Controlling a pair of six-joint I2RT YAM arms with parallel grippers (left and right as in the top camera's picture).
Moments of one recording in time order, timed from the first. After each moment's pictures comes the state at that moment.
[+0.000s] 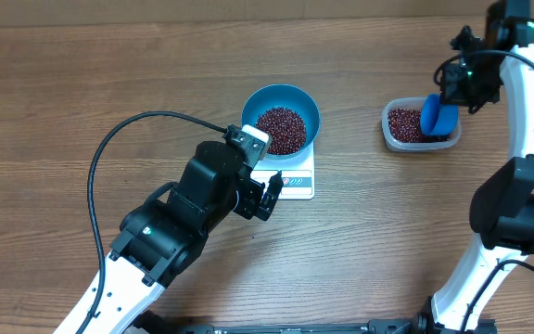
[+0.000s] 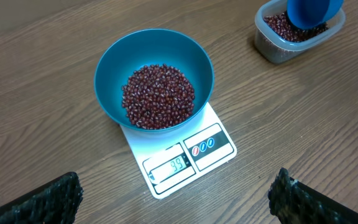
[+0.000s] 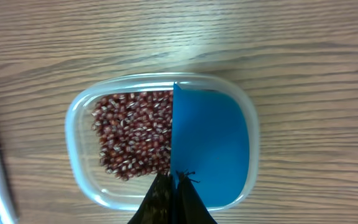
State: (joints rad) left arm -0.63 1.10 1.05 -0.65 -0.07 -0.10; right arm -0.18 2.12 2.05 -1.32 -0.09 -0.13
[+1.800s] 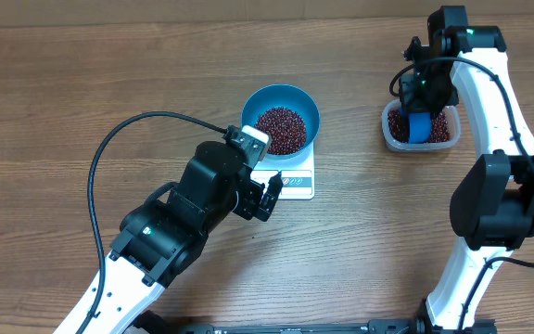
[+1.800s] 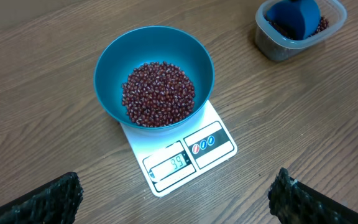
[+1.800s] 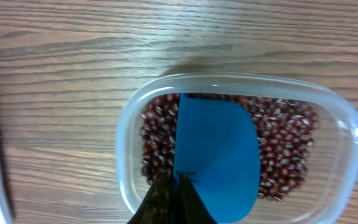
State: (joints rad) left arm -0.63 1.10 1.05 -0.65 -0.07 -0.10; right arm -0.03 2.12 1.94 -1.25 -0.06 -0.10
